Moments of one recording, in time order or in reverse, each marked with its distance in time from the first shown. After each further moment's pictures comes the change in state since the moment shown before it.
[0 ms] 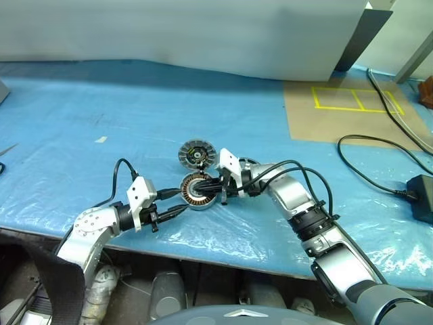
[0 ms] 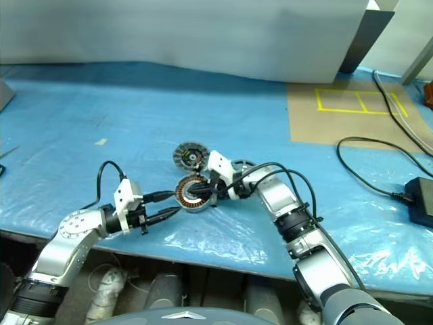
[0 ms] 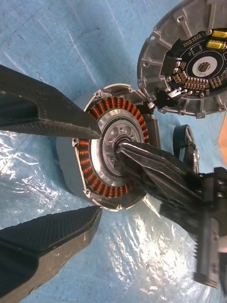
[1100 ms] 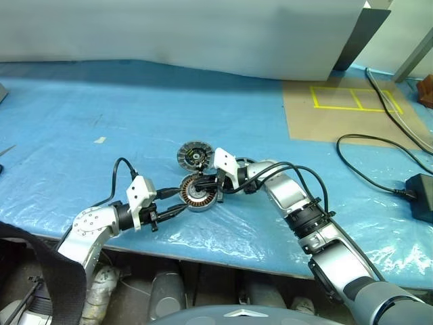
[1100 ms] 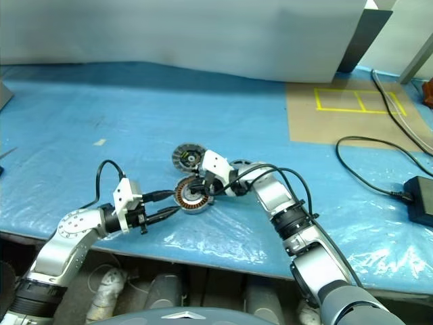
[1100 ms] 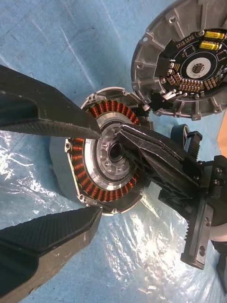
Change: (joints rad) left arm 0.003 0.010 0.001 -0.014 -0.006 0.009 0.007; right arm -0.029 0.015 0.045 0.073 -0.124 -0.126 -0.061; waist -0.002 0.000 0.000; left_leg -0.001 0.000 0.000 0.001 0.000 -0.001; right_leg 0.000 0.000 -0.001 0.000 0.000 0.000
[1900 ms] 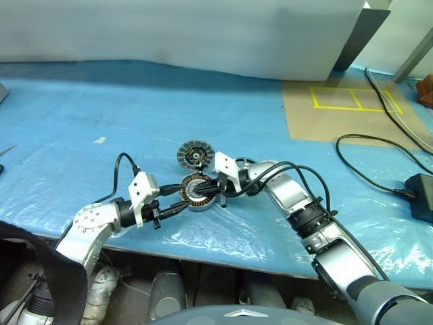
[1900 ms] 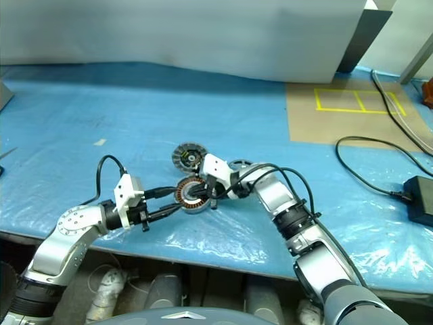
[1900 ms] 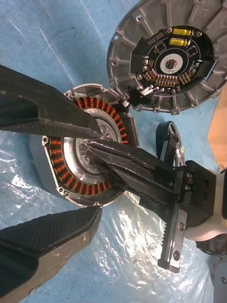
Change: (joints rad) left arm -0.009 0.007 0.002 -0.089 -0.015 0.073 0.028; right arm -0.005 -0.025 0.035 0.005 0.015 -0.005 0.051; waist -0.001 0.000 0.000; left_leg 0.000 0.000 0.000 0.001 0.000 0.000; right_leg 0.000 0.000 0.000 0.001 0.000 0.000
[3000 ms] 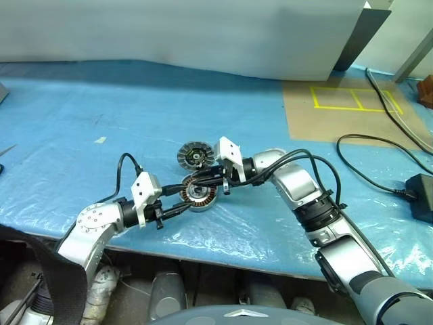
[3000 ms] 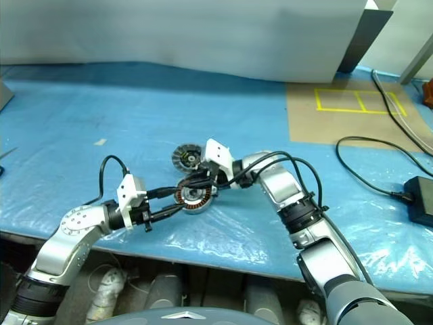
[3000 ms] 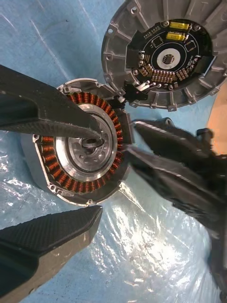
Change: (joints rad) left arm -0.002 -0.013 -0.014 -0.001 0.005 -0.001 0.004; right arm -0.040 -0.043 -0.058 -0.160 0.088 0.131 0.041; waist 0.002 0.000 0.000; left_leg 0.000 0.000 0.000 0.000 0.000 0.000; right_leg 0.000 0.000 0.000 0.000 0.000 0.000
